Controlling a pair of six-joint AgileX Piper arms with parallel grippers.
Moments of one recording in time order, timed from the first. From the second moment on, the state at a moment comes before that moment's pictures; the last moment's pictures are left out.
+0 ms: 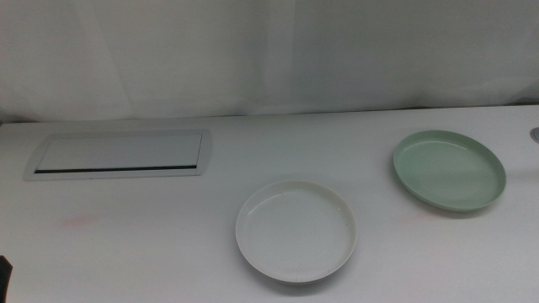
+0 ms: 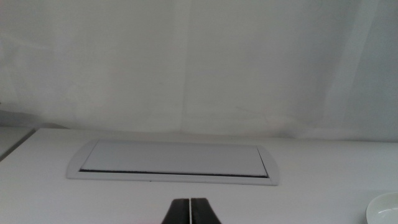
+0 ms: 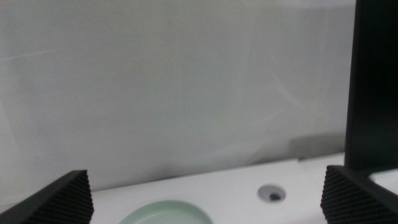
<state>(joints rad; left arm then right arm) 0.03 0.16 0.00 0.02 0.06 -0.11 -0.03 0.36 -0.57 -0.01 0.39 0.06</state>
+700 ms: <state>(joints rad) 0.03 0.16 0.00 0.02 0.06 -0.11 -0.04 1.30 -1.29 -0.03 0.88 -0.03</state>
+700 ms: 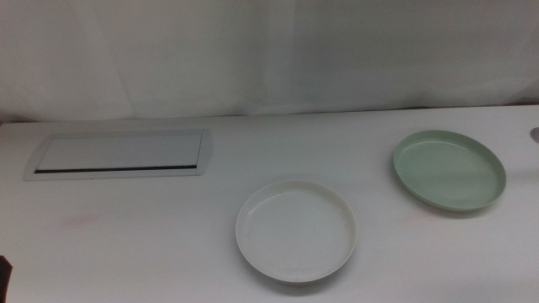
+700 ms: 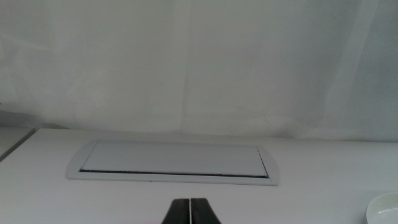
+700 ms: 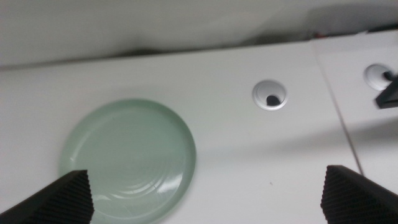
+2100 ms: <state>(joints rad) 0.03 0.16 0.00 0.02 0.08 -0.11 -0.05 2.02 -1.32 0.03 0.76 -0.18</state>
